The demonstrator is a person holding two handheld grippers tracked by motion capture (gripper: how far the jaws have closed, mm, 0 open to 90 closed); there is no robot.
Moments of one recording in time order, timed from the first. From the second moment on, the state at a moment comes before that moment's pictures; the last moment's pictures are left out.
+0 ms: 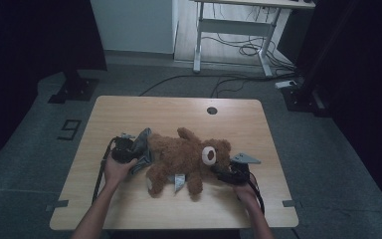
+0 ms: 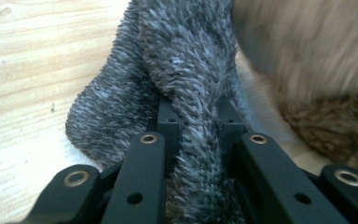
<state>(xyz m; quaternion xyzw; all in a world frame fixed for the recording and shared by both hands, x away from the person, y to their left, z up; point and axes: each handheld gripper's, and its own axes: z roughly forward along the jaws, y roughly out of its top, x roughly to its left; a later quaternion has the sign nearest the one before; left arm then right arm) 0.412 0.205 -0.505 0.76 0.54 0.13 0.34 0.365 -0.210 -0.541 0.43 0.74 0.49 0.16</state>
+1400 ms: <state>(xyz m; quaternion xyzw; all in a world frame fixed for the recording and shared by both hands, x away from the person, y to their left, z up) 0.368 0.166 -0.511 0.79 0.48 0.17 0.35 0.364 -0.212 -0.543 0.43 0.74 0.49 0.16</state>
